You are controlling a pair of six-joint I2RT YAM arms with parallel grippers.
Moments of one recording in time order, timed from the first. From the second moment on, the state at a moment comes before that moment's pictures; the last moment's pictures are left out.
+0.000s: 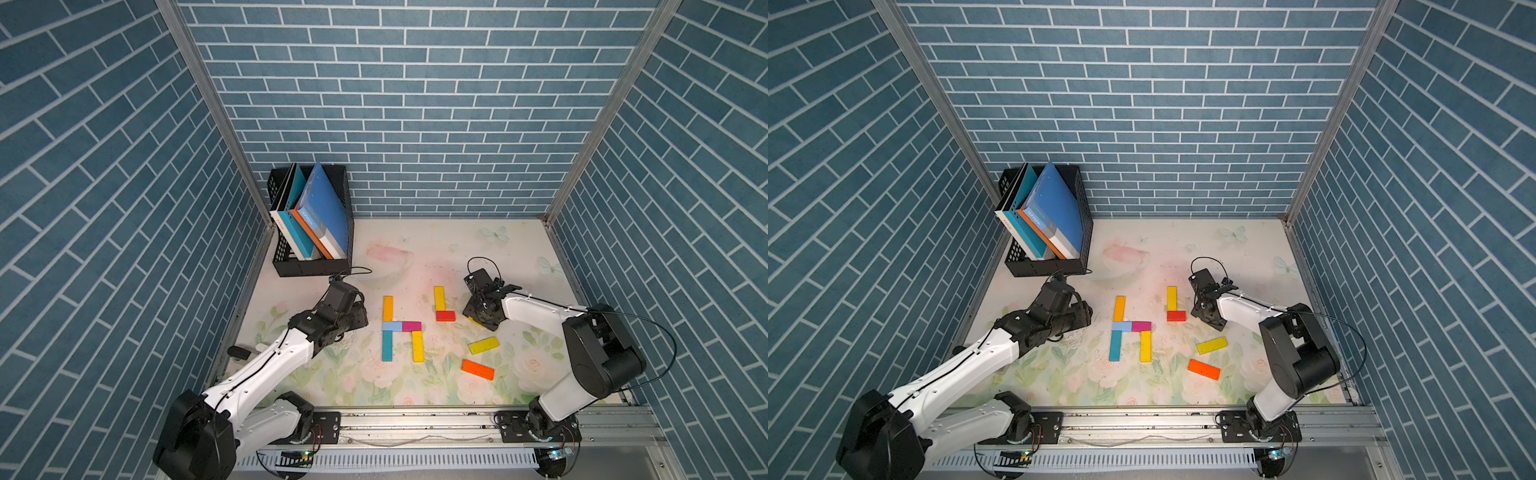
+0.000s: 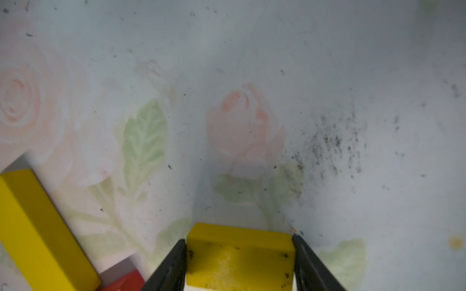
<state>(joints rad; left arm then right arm) -0.52 1.09 0.69 -0.50 -0.11 -0.69 0.52 1.60 0.86 -0.52 0.19 0.94</state>
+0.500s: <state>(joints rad) -0.51 1.09 0.69 -0.50 -0.11 -0.68 0.52 1.54 0.78 -0.48 0.17 0.67</state>
